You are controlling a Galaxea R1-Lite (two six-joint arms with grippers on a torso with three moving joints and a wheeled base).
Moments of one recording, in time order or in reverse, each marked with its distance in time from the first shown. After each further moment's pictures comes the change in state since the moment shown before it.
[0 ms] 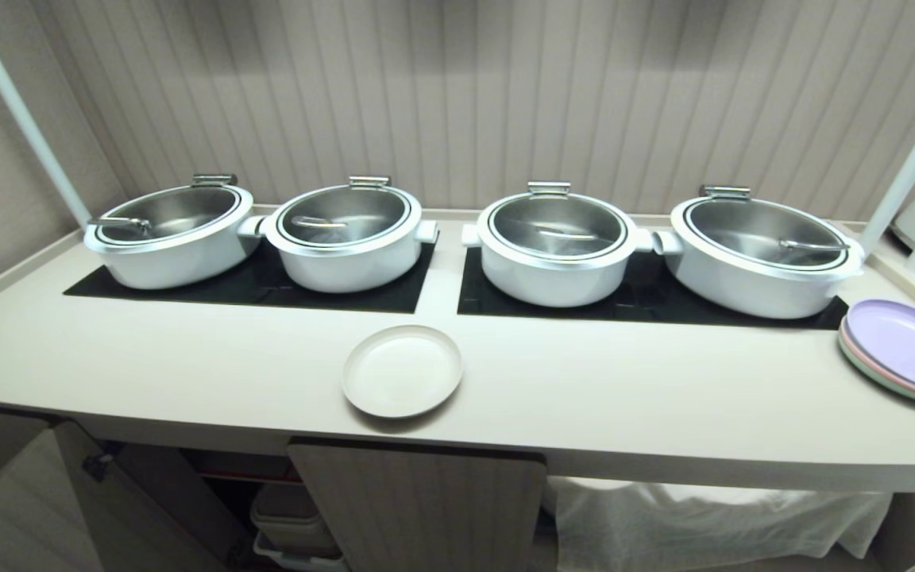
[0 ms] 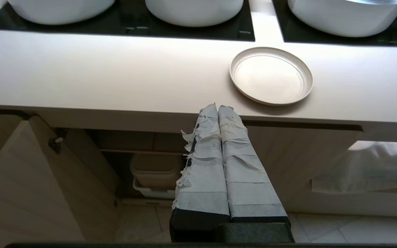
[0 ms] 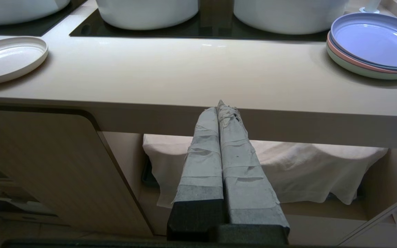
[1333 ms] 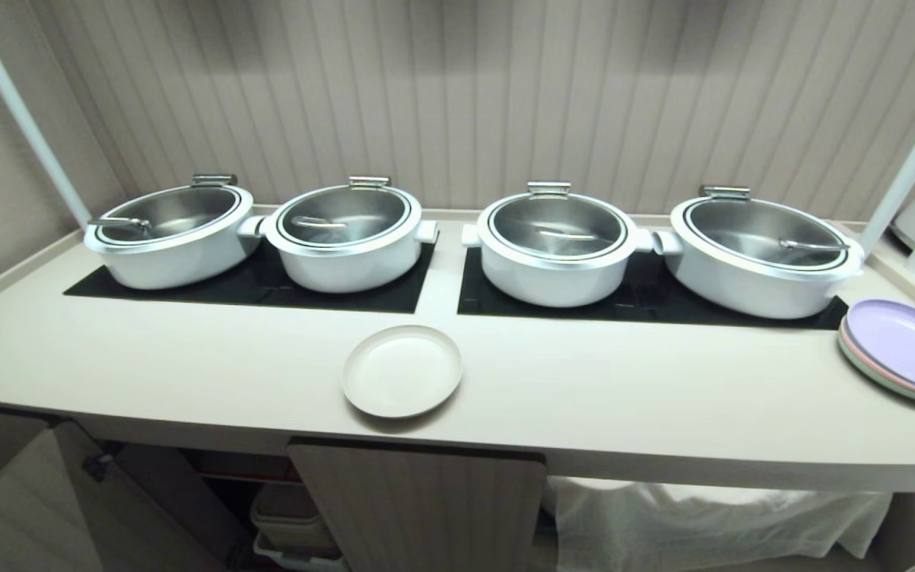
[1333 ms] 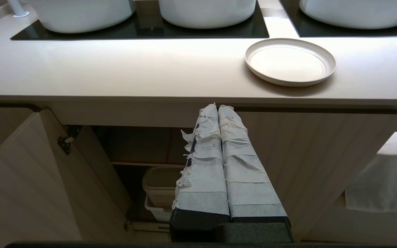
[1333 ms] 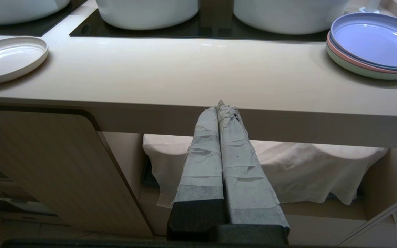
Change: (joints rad) left arm 0.001 -0.545 0.461 -0.105 0.047 0.054; right arm 0.000 0.000 0.000 0.000 0.000 0.000
